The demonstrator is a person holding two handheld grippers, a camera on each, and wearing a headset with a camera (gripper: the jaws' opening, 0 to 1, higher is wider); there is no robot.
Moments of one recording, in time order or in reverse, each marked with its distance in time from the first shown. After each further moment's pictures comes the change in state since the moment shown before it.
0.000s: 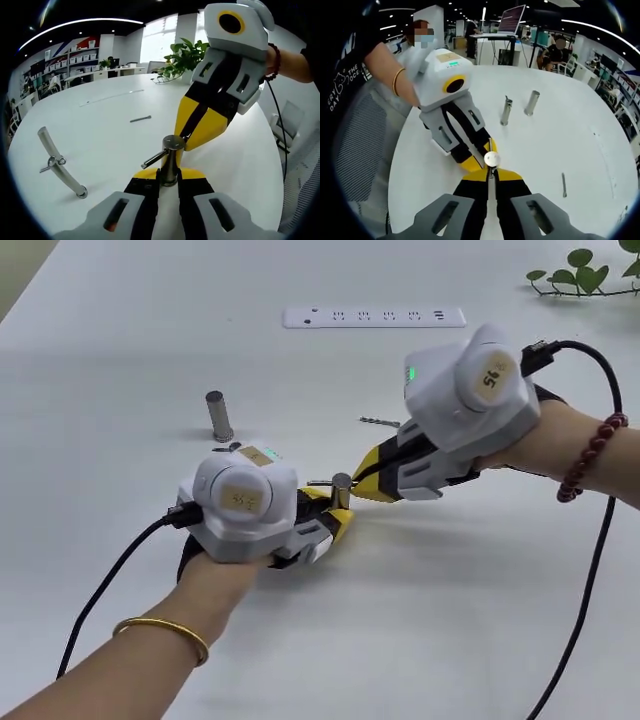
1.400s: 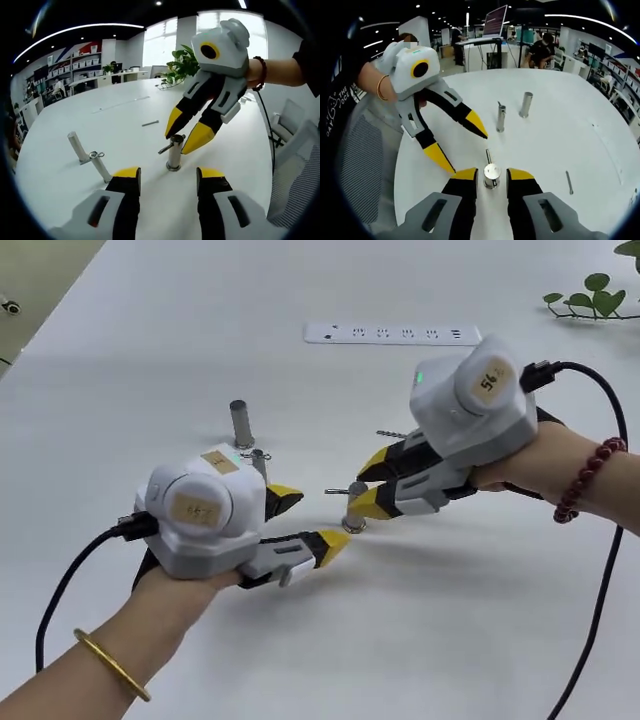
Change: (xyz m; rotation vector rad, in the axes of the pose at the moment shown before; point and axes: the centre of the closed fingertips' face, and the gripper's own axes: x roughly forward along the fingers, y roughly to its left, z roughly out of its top) left arm -0.061 0.009 0.006 0.025 -0.024 0.036; right arm 0.007 0.001 0.013 0.132 -0.038 -0.034
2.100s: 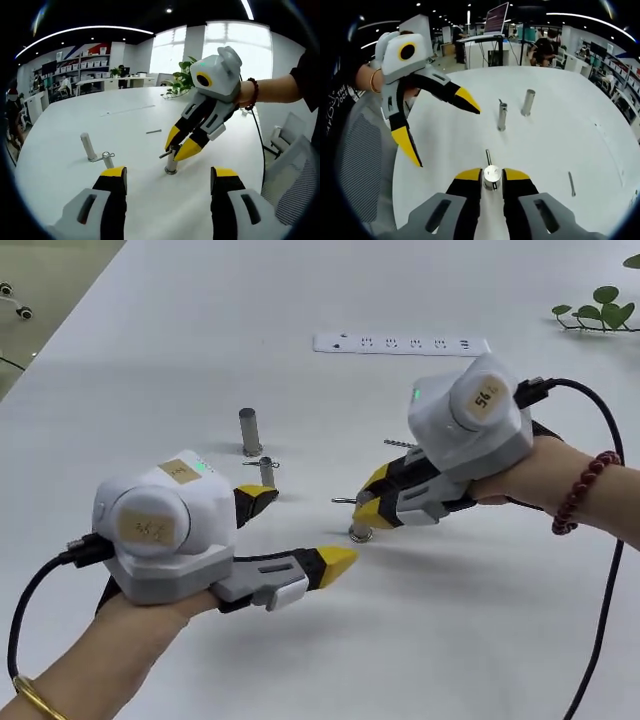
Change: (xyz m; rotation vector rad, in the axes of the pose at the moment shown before) left arm -0.031 -0.005 0.016 -0.074 -0.077 0.027; right arm 0.008 -0.002 -0.001 -0.004 0.016 0.010
